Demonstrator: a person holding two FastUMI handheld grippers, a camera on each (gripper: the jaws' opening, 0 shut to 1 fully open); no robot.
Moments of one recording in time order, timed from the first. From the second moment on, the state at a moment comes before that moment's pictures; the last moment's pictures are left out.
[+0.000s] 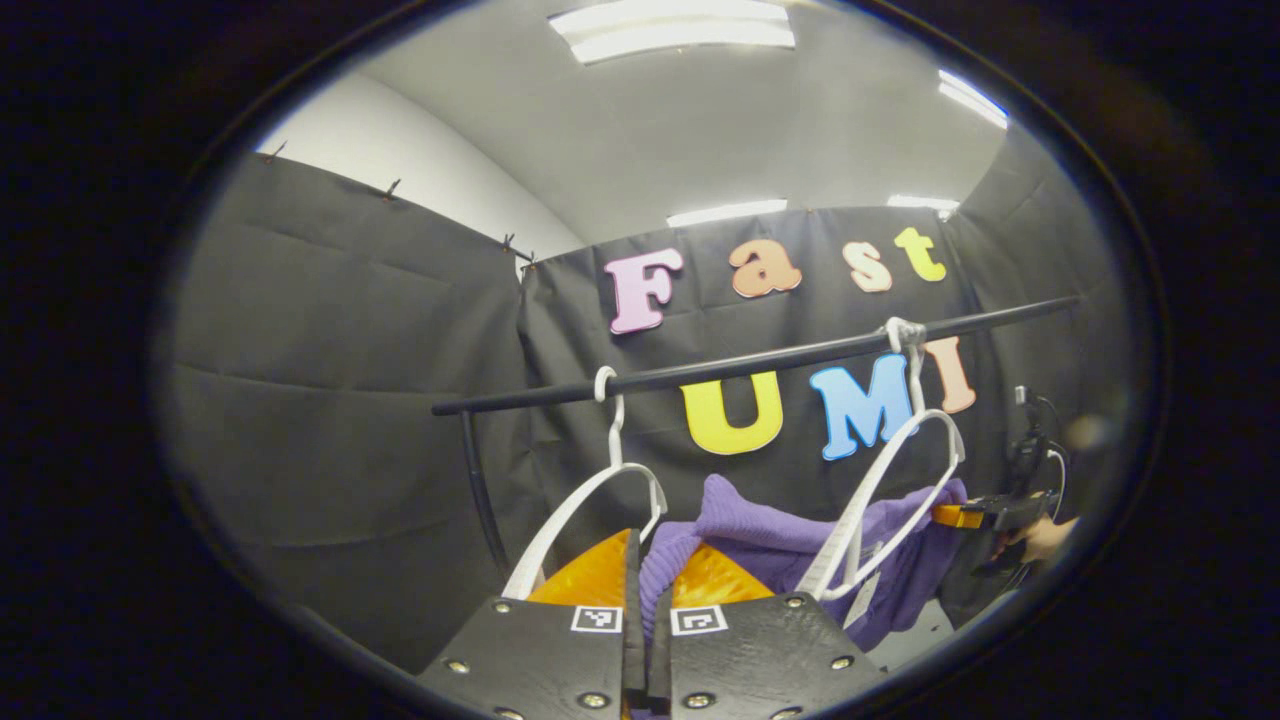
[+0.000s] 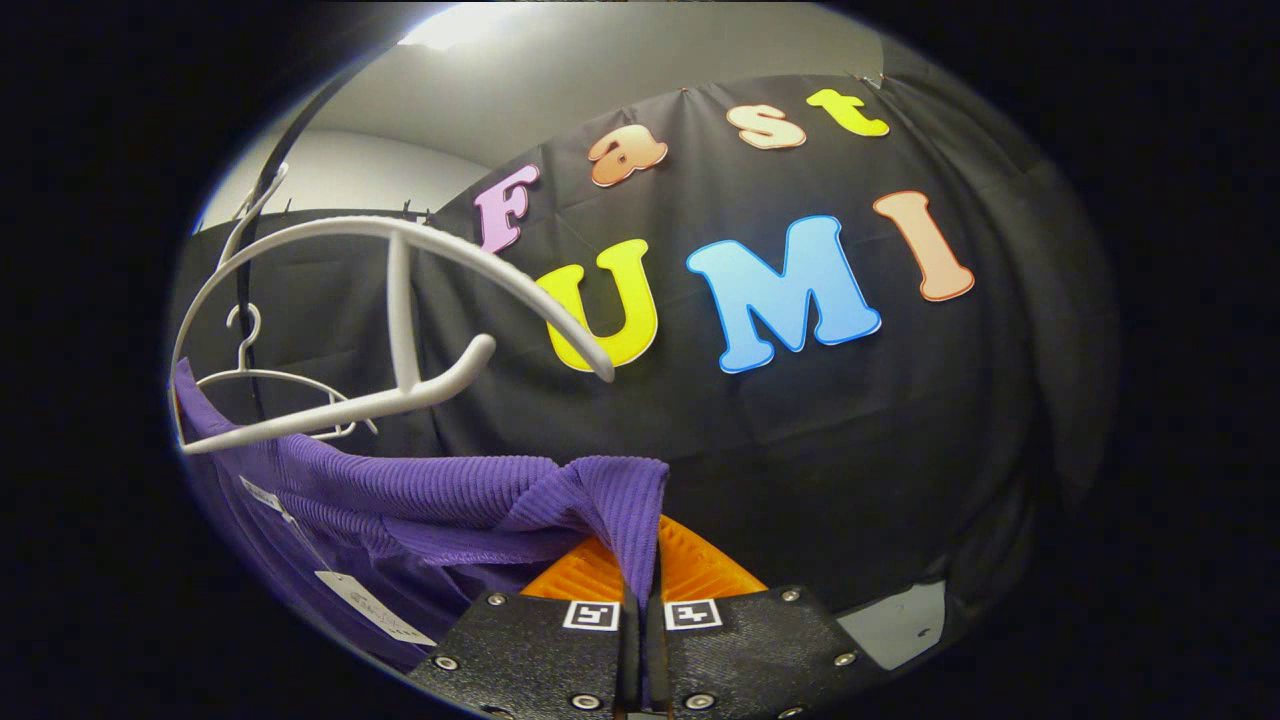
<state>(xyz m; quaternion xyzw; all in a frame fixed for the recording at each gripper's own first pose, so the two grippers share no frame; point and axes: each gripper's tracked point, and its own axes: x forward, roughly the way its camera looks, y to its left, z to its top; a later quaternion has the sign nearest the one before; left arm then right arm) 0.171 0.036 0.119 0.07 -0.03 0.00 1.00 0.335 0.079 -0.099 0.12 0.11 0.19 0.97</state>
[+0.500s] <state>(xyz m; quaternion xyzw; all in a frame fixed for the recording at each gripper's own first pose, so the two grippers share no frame) 0.122 0.043 0.083 0.07 -0.02 0.00 1.00 0.272 0.088 -0.120 0.11 0.13 0.19 0.97</state>
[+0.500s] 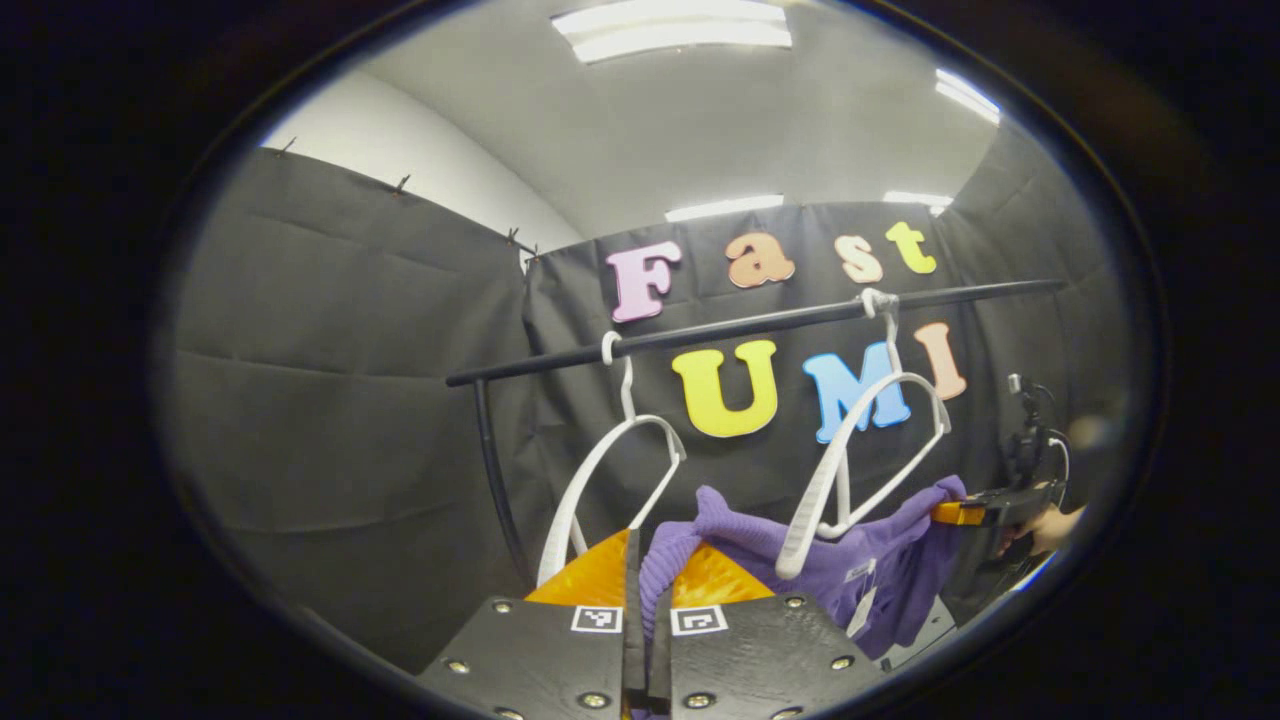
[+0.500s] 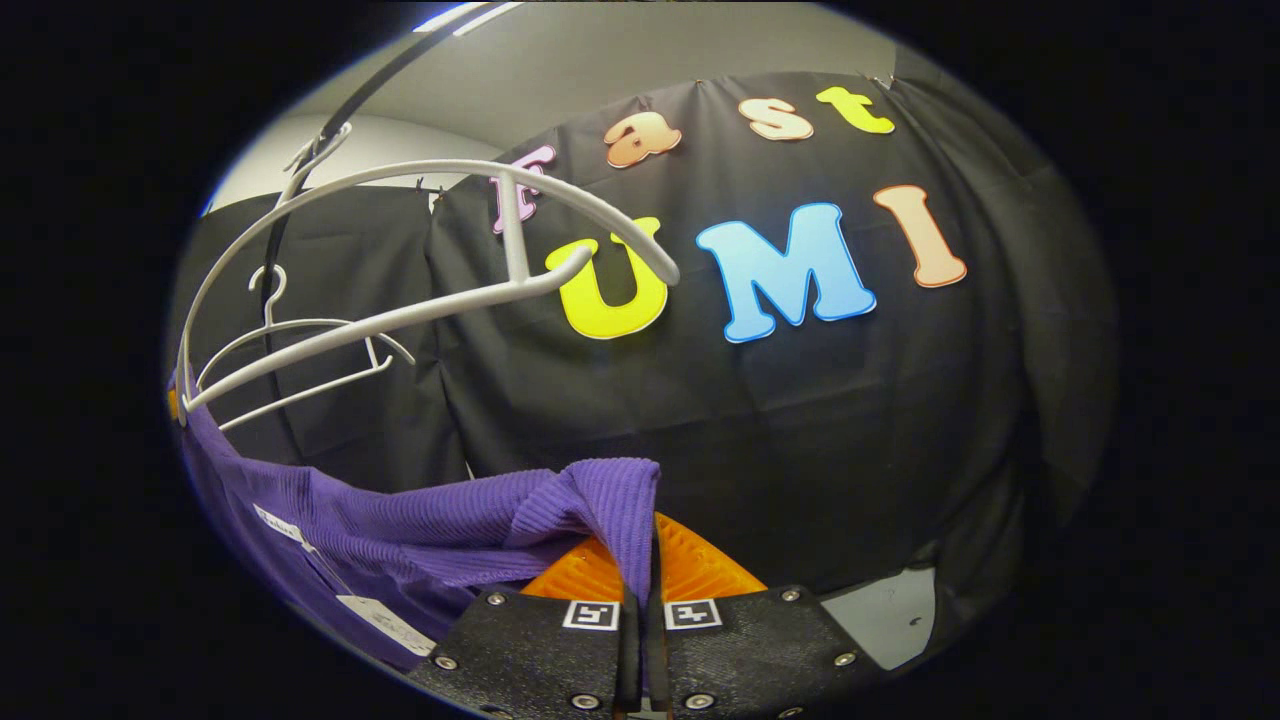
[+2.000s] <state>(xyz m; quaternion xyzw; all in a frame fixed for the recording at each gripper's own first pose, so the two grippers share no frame) 0.010 -0.097 -0.101 -0.06 0.10 -0.20 0.97 0.028 0.128 -0.113 0.06 0.13 0.20 0.97</state>
